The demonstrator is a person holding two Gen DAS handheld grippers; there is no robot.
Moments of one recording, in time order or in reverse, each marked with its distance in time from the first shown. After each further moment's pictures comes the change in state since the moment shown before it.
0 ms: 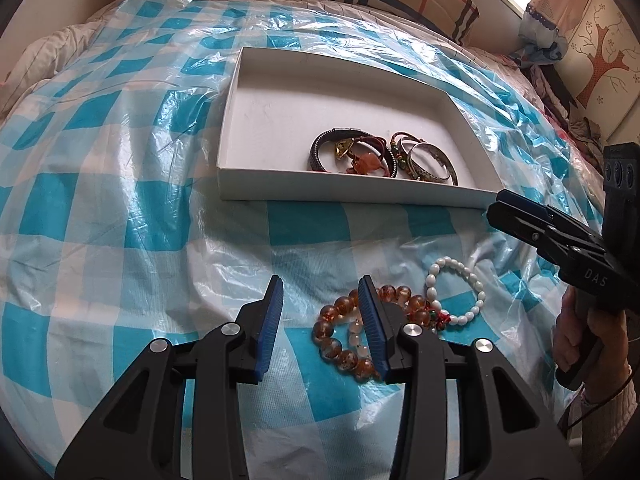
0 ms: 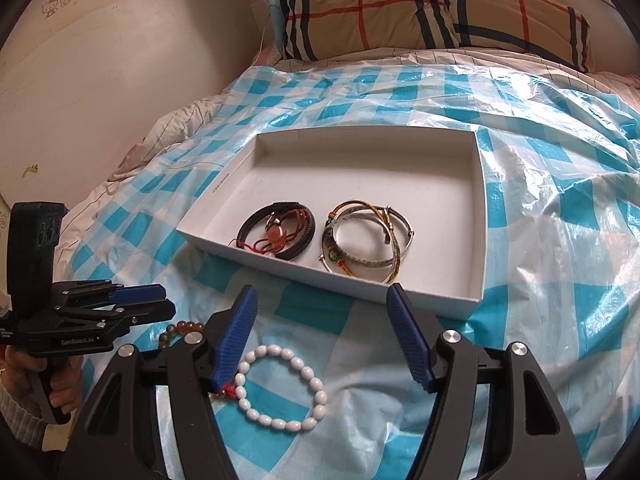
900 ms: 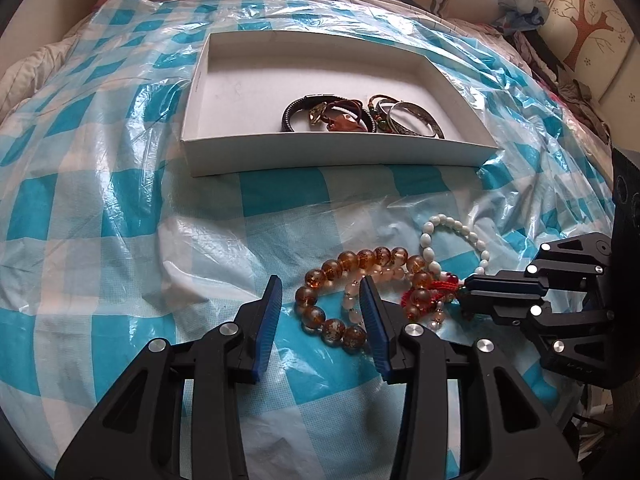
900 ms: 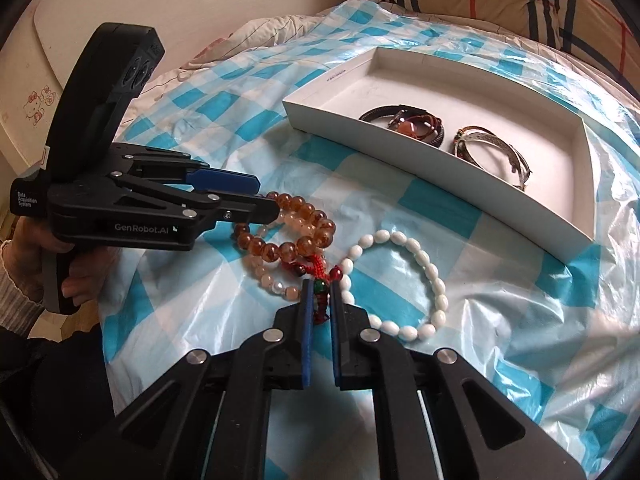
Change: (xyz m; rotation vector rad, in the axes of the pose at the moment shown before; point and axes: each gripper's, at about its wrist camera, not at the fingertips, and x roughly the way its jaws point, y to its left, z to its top) left arm 0.011 -0.017 -0.016 0.108 0.036 0.008; right arm 0.007 0.053 -0.057 -0.262 0.193 0.108
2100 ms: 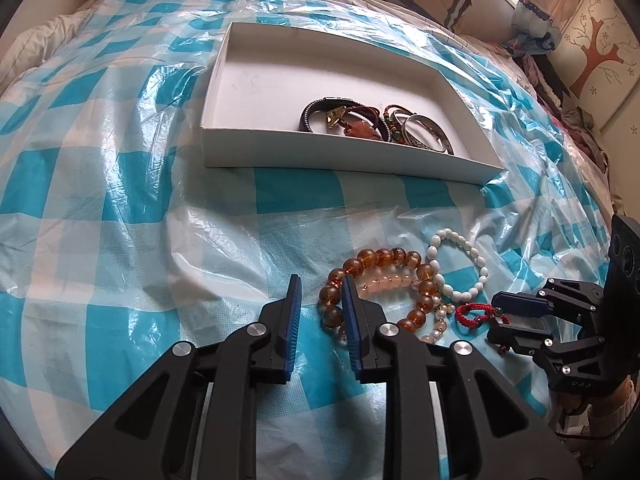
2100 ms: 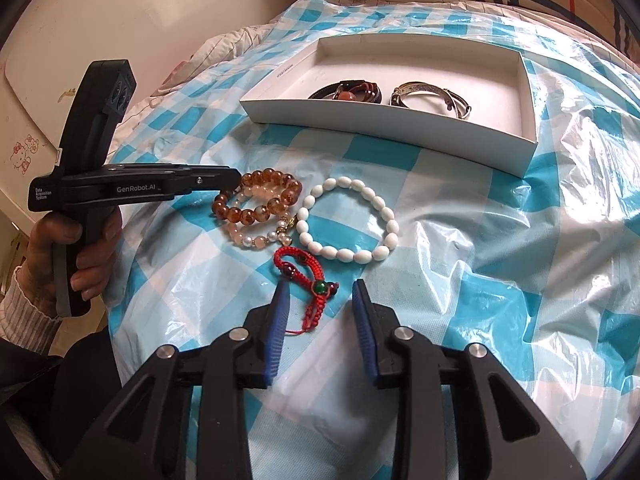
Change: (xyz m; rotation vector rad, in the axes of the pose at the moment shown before) left arm 0.003 0.018 0.000 -0.096 -0.008 -0.044; right arm -0.011 -0.021 -0.027 0.157 0.002 0.001
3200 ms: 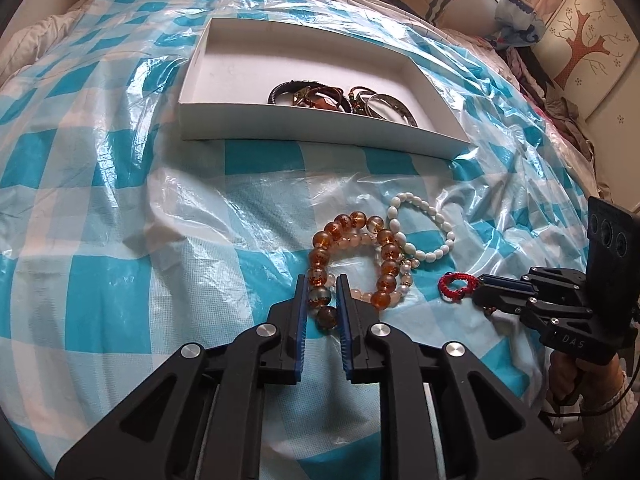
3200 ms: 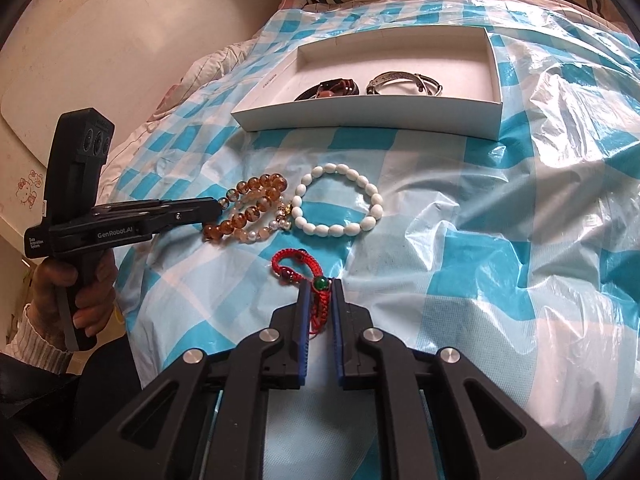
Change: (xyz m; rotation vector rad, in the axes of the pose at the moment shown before) left arm -0.014 -0.018 -0.027 0.029 0.016 -0.042; right arm -0.017 -0.011 -0.019 0.115 -0.028 0.033
